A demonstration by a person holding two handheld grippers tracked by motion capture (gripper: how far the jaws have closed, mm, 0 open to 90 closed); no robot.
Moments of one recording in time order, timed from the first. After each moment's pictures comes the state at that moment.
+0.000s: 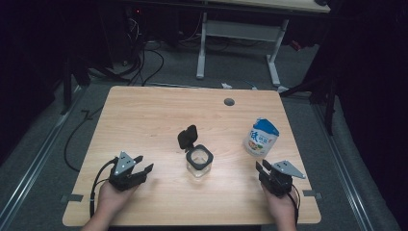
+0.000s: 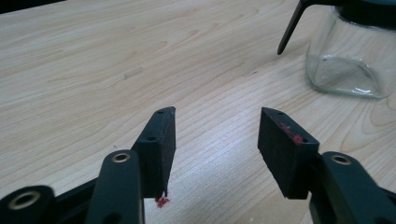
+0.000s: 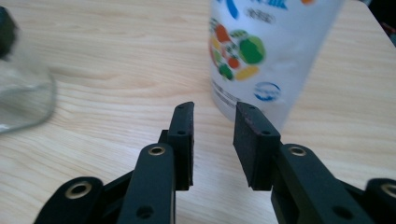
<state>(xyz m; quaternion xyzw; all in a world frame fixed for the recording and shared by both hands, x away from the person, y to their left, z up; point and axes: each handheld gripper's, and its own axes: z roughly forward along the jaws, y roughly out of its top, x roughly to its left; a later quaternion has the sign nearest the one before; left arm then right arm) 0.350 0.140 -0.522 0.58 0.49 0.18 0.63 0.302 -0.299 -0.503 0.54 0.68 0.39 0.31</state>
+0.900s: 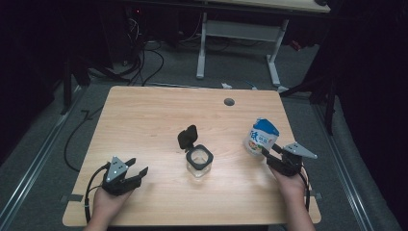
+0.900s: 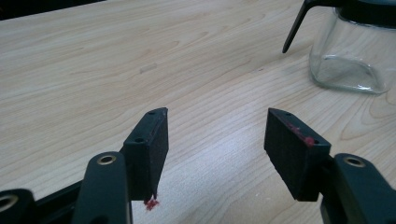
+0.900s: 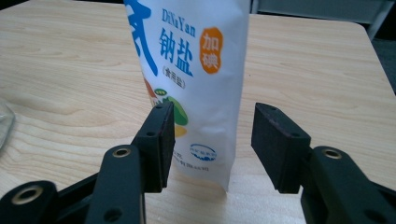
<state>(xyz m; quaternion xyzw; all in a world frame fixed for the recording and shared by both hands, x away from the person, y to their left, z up) 0.336 0.158 -0.521 0.55 0.50 0.20 0.64 0.355 -0.344 -0.493 0.51 0.68 0.43 0.29</state>
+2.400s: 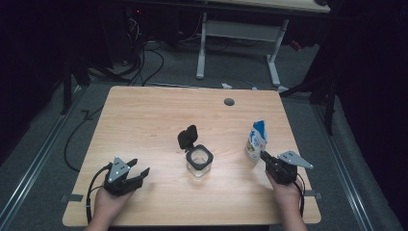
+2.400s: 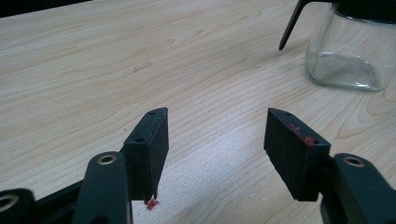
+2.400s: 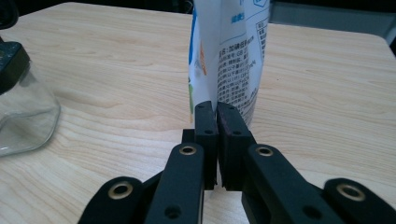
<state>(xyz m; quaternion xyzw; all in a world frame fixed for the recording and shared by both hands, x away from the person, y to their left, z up) 0.336 0.153 -0.524 0.56 0.49 0.19 0.64 0.328 -0.320 -0.493 0.49 0.69 0.44 0.30</state>
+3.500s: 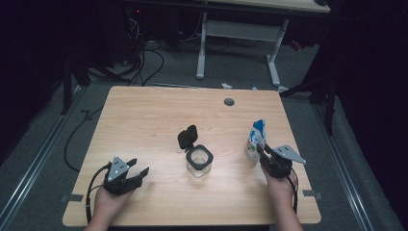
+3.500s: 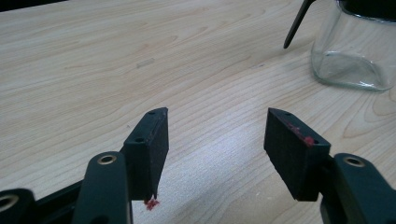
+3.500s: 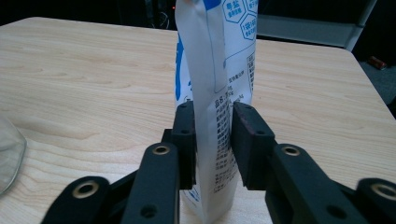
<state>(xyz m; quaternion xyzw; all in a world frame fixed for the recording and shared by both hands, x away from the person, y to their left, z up) 0.339 0.155 -0.526 0.56 0.50 0.19 0.64 0.345 -0.304 -0.489 0.51 0.66 0.43 0.34</state>
